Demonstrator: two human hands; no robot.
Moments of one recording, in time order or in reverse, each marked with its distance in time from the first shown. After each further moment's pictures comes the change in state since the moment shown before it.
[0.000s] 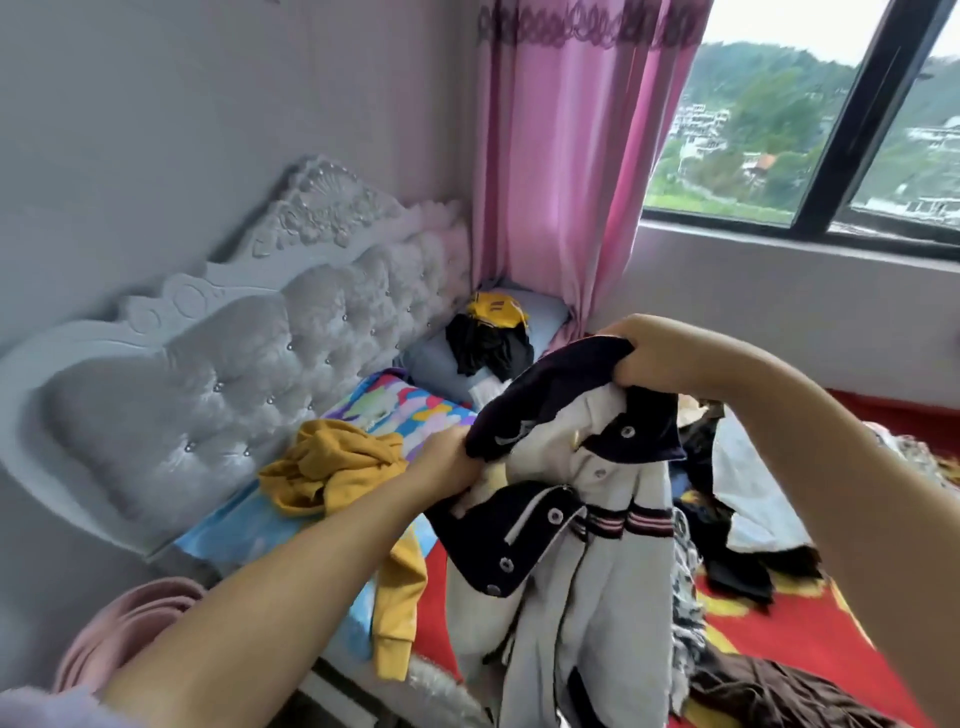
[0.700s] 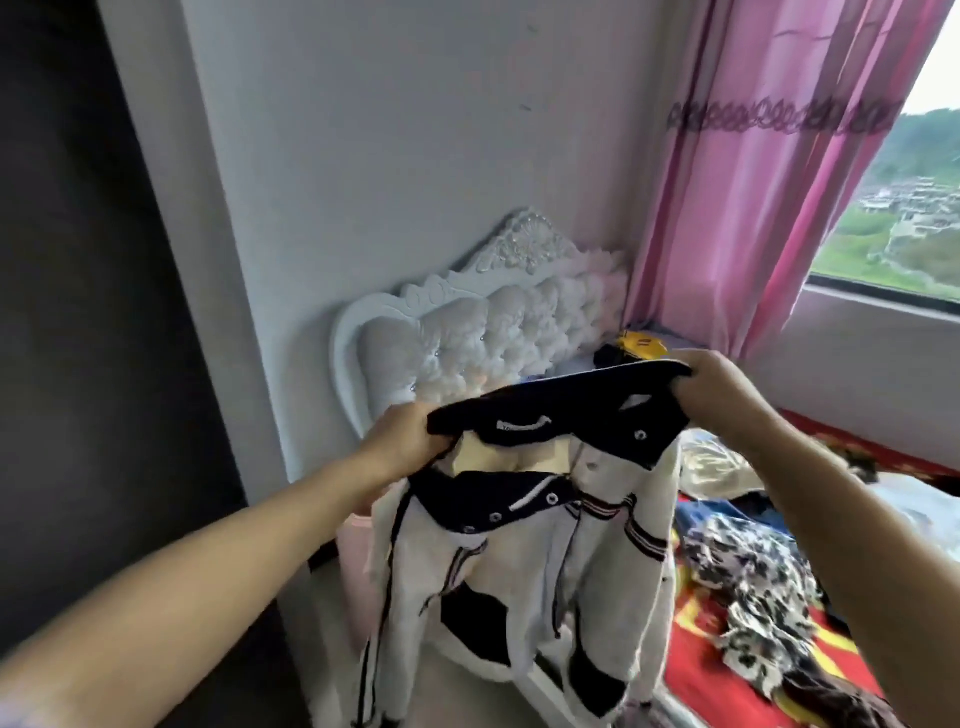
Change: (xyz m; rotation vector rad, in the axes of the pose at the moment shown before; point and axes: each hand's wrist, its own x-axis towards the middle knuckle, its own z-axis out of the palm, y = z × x) left_hand -0.394 -0.037 -0.120 -0.032 0.389 -0.316; right_hand -0.186 -0.135 0.101 0.365 0.294 -0.229
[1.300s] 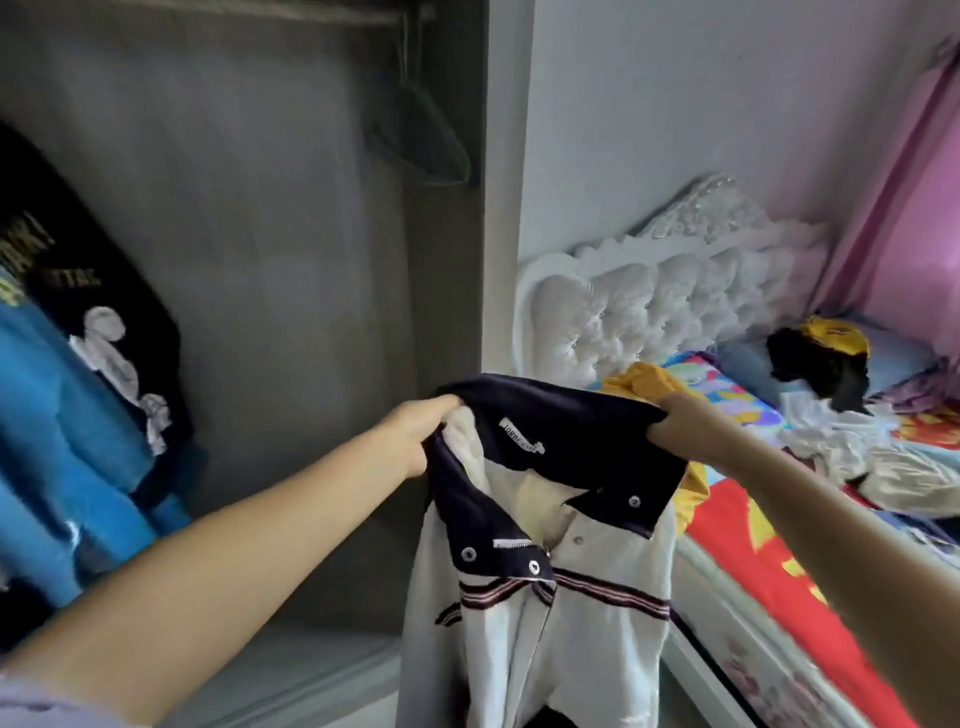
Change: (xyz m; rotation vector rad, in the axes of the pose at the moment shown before) left_hand -0.189 -0.124 -0.112 -1.013 0.230 -0.792; right_hand -0.117 -0.129 0.169 -0.405 -0.498 -0.089
